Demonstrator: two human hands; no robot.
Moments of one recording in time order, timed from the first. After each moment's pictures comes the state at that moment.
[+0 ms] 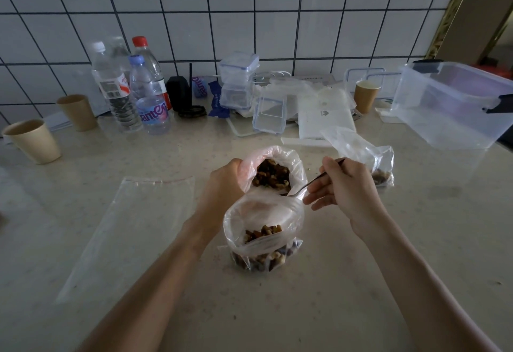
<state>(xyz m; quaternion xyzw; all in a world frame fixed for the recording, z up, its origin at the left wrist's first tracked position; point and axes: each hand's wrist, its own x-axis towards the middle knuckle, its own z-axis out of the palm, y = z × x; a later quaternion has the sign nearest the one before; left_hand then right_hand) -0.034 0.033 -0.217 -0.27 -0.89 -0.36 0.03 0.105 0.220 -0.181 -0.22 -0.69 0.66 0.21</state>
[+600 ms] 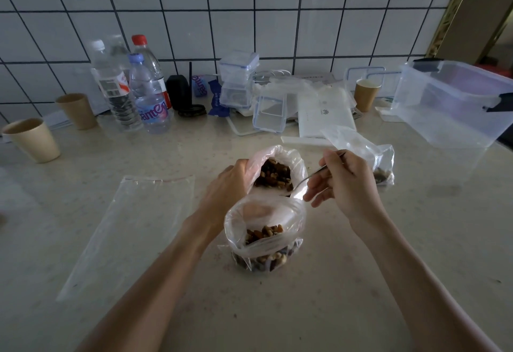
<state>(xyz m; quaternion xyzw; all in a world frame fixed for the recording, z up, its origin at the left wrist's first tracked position) -0.036 0.035 -0.224 -0.32 -0.89 -0.32 -0.02 0.102 0.217 -0.182 -0.19 -0.71 0.63 0.26</state>
